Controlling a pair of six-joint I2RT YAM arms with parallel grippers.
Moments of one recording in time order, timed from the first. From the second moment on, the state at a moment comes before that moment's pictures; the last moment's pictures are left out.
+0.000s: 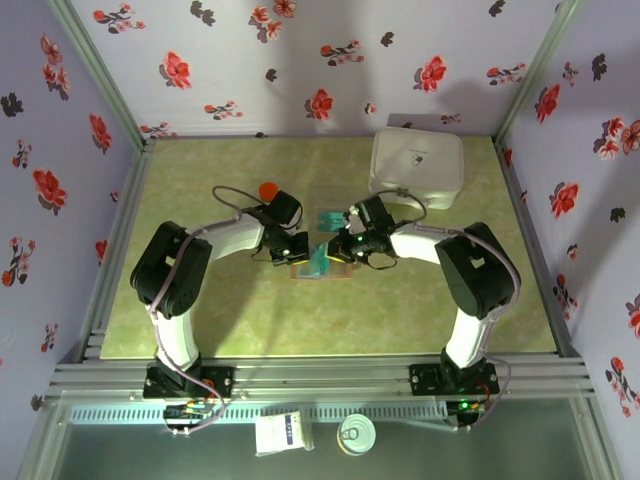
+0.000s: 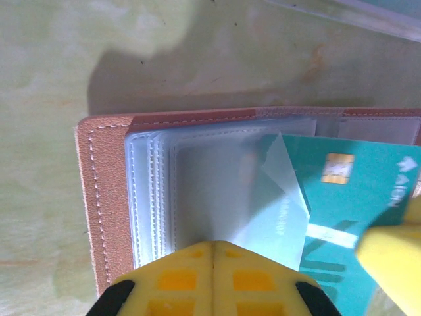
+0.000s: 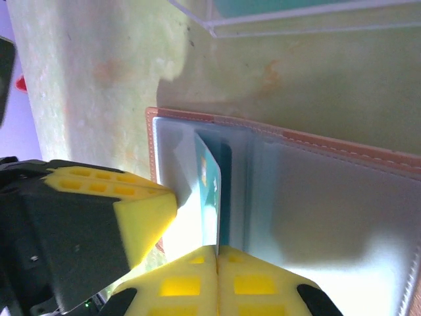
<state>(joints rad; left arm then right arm) -0.62 1.87 1.16 -0.49 0.32 -0.69 0.53 1.80 0.96 -0.11 -0.61 0.74</state>
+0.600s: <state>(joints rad) -0.61 1.81 1.15 -0.49 0.31 -0.70 0.53 1.63 1.17 -0.58 -0.36 0.19</state>
